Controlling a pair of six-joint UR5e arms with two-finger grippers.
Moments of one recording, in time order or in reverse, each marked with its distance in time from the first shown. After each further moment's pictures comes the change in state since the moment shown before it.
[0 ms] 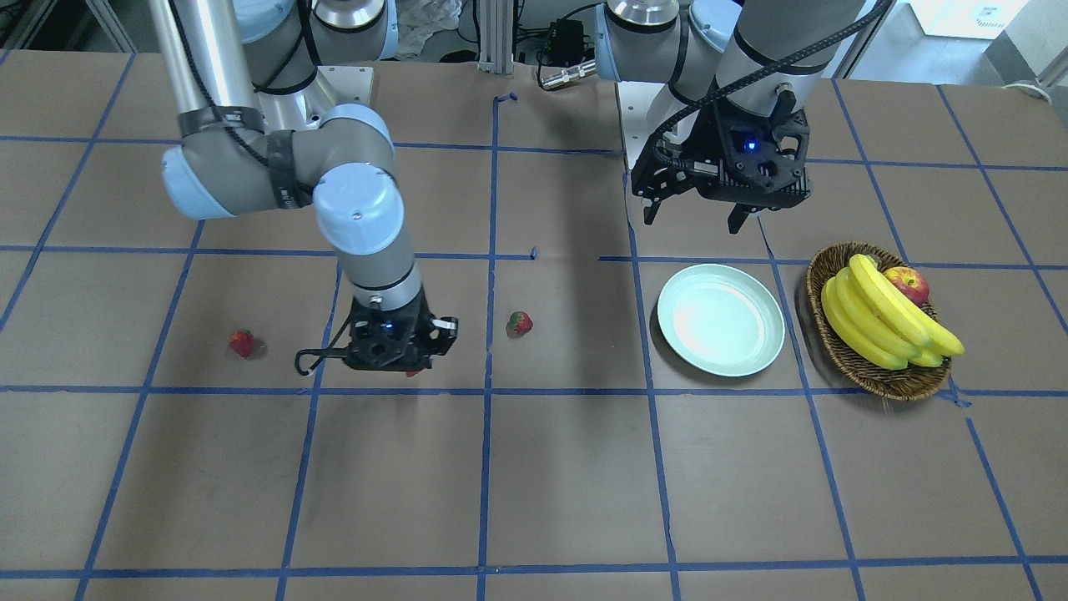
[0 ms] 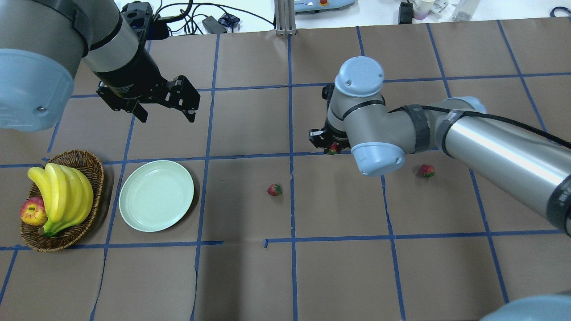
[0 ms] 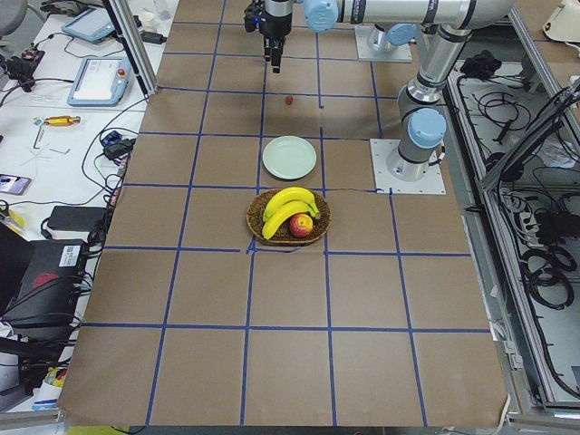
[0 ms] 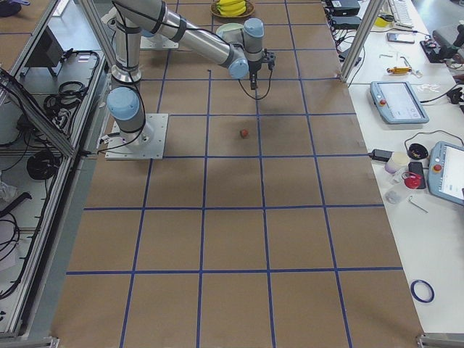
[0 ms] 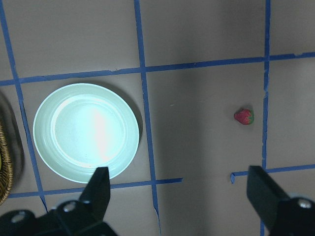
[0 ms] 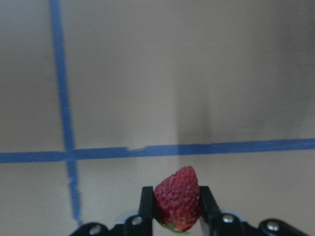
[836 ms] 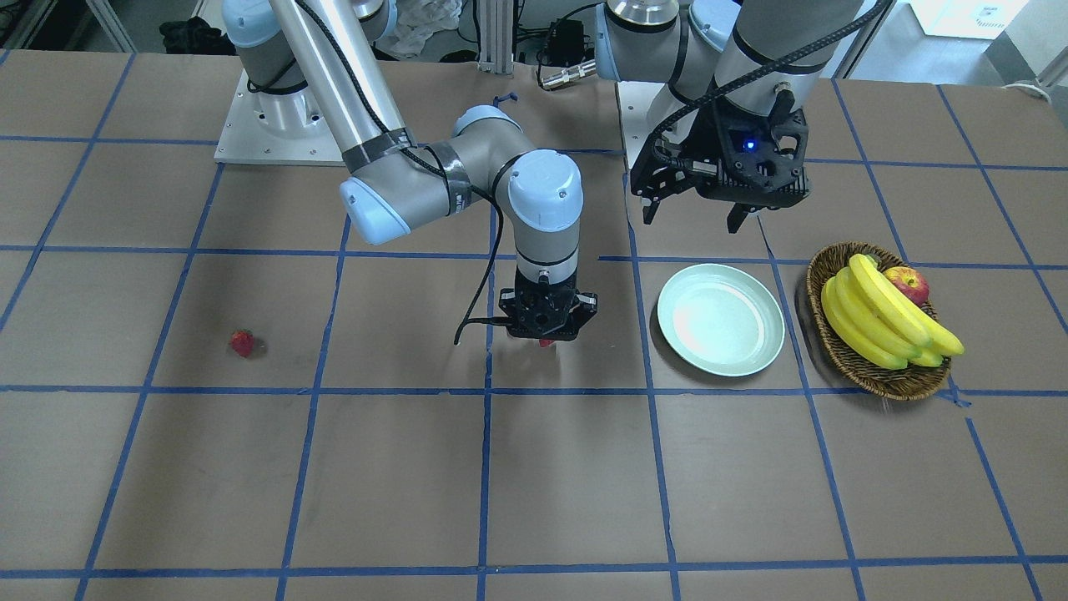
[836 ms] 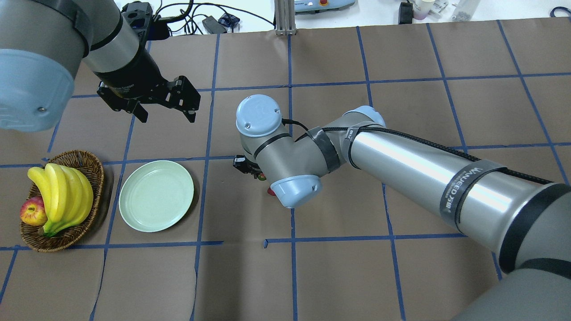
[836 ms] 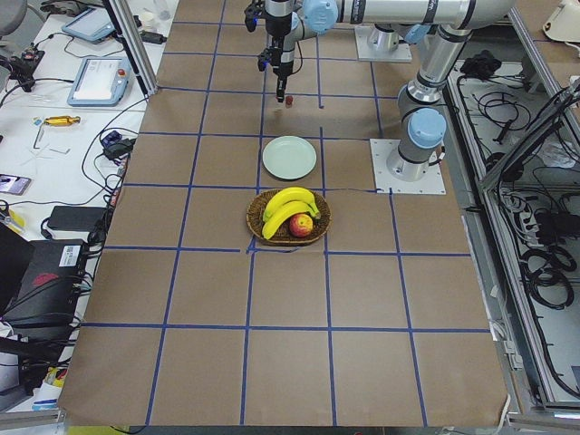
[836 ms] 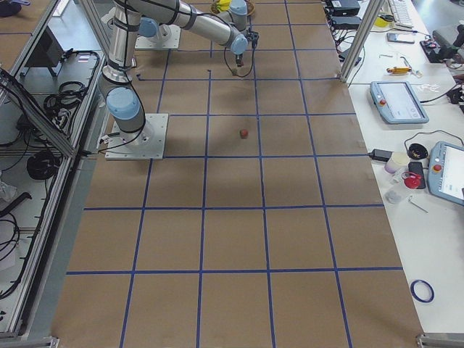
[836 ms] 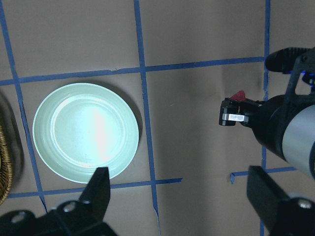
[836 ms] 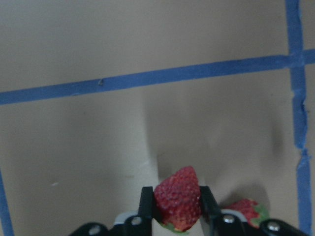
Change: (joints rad) left arm -0.001 0.000 0.000 0.000 0.000 -0.001; right arm 0.267 0.163 -0.139 -0.003 0.024 0.305
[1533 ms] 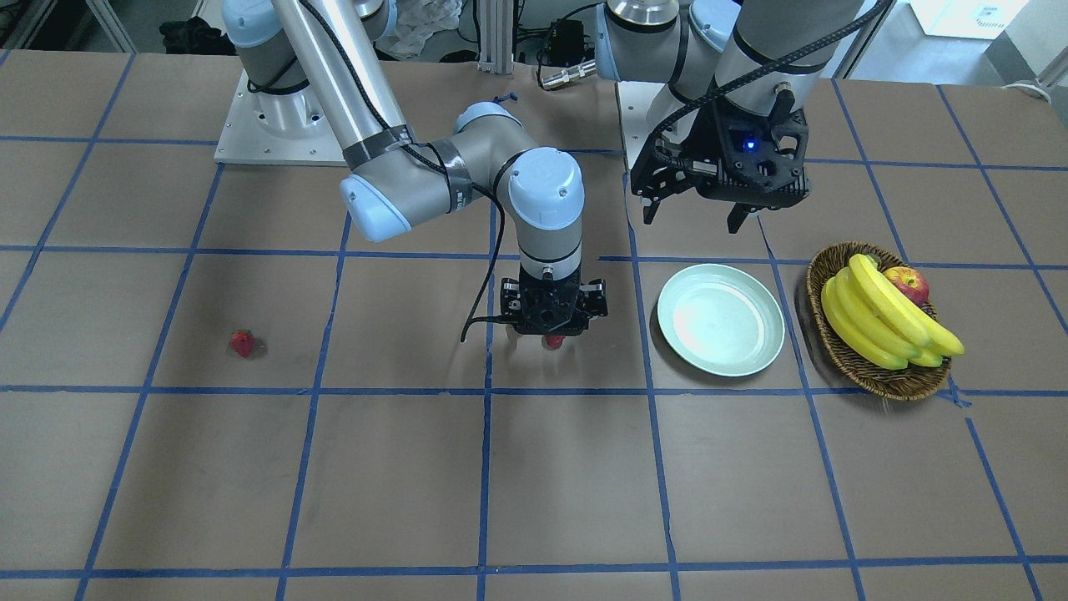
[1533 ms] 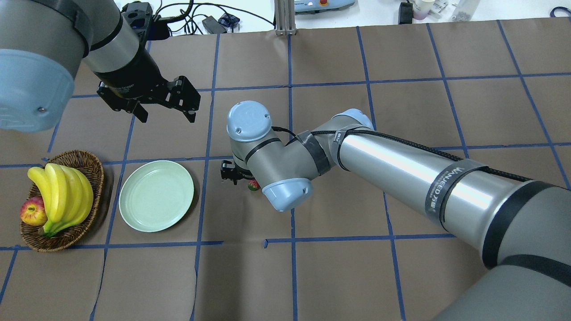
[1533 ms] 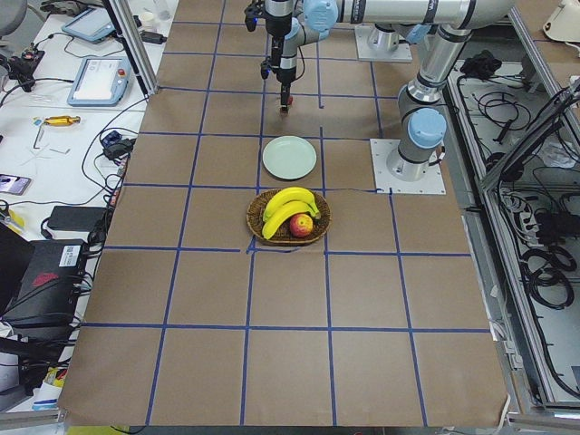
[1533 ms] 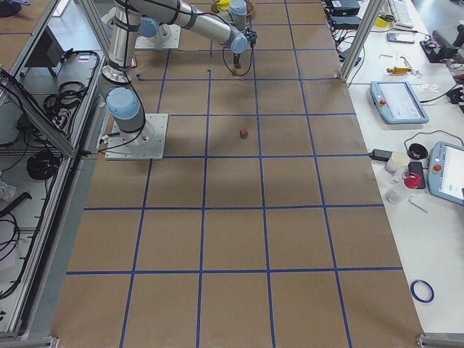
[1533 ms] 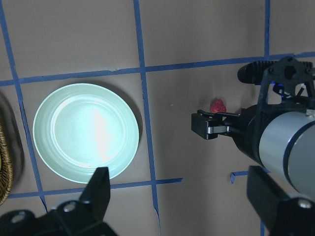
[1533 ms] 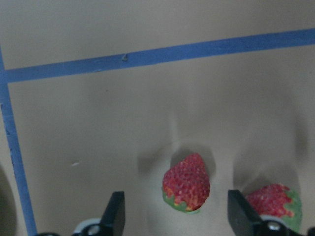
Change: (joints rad) left arm 0.000 0.001 0.000 0.000 0.001 0.003; right arm -0.026 -0.034 0.005 0.052 0.009 -0.058
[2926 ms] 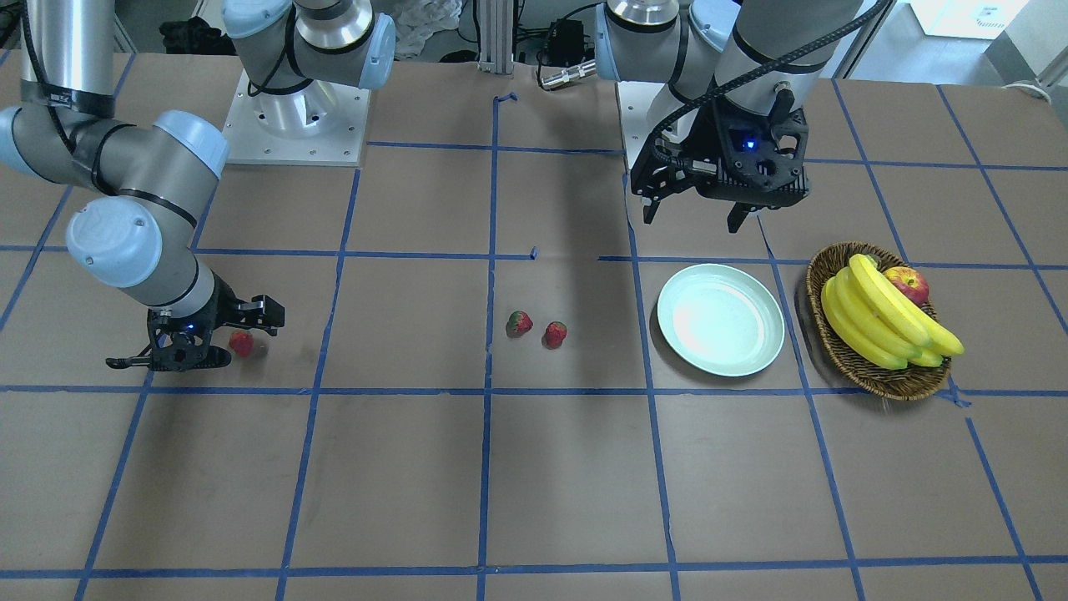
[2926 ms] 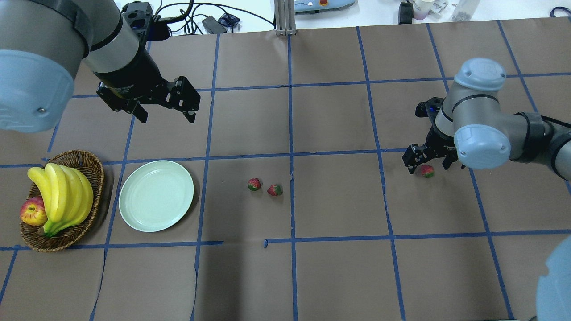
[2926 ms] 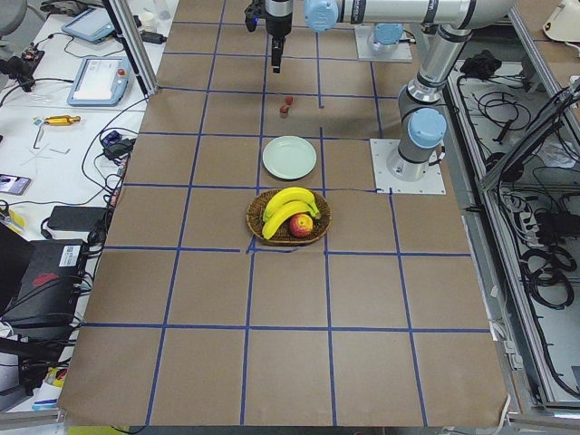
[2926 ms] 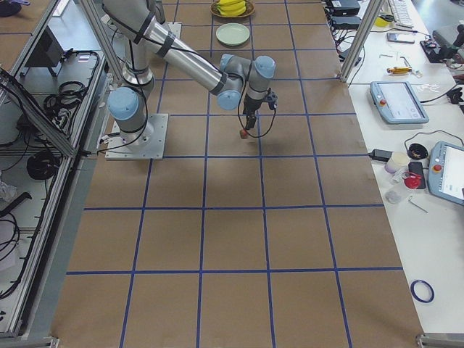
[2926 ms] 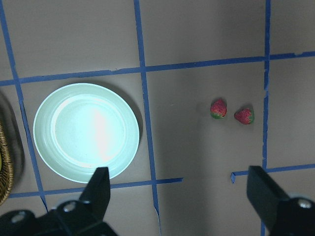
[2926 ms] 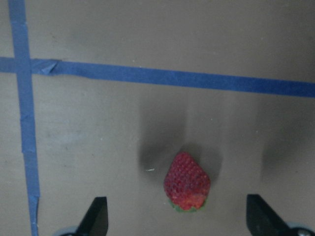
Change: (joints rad) left arm 0.000 0.001 -0.002 0.000 0.001 0.000; right arm -0.756 -0.216 0.321 0.097 -0.112 -0.928
